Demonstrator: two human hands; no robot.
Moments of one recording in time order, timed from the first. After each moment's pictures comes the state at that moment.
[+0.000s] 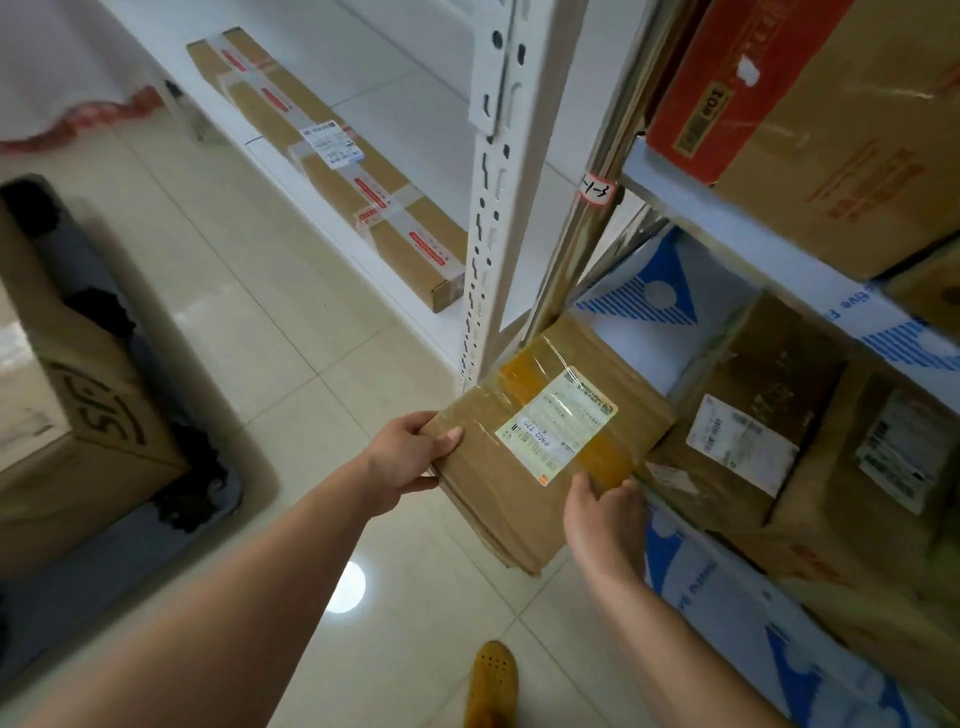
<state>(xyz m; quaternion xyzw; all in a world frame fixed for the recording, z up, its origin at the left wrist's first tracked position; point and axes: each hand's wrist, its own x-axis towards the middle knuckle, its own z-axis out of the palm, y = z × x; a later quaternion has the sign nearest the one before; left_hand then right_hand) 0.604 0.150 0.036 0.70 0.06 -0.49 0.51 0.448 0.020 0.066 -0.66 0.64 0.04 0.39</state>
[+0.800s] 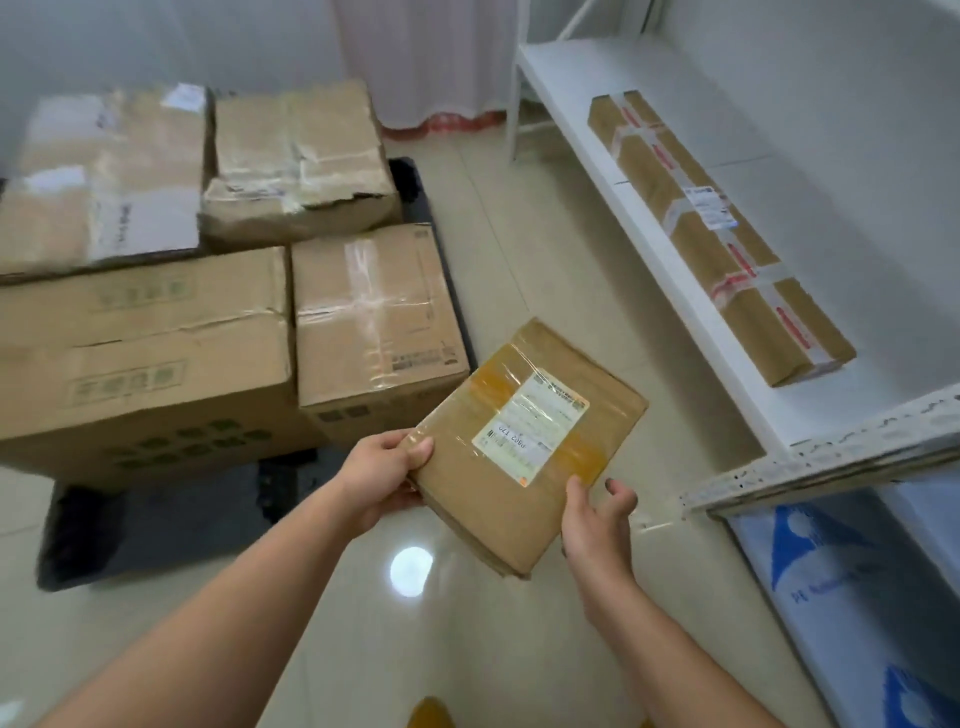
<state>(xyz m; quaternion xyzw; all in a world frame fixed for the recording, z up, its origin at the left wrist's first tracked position) 0.671 0.629 0.071 0.66 0.26 -0.30 0.64 0.599 0.429 0.075 -0.71 0.46 0.12 0.52</state>
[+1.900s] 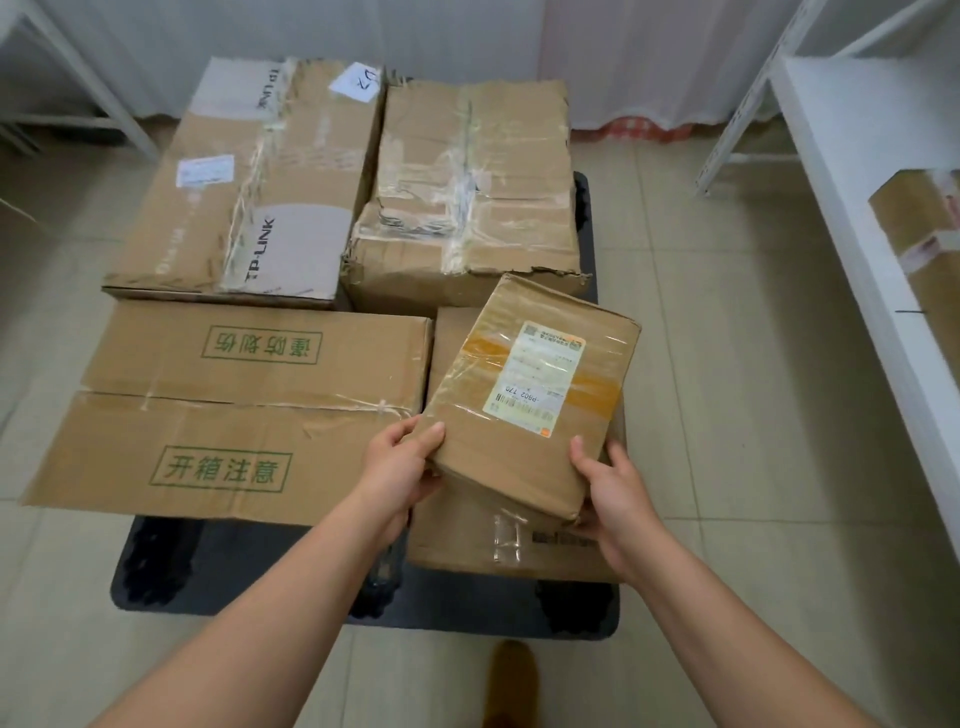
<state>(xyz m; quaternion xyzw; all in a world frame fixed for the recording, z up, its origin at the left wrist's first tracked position) 0.941 0.788 0.029 0.56 0.44 -0.12 0.69 0.966 0.583 0.003 -0.63 0.31 0.27 0.66</state>
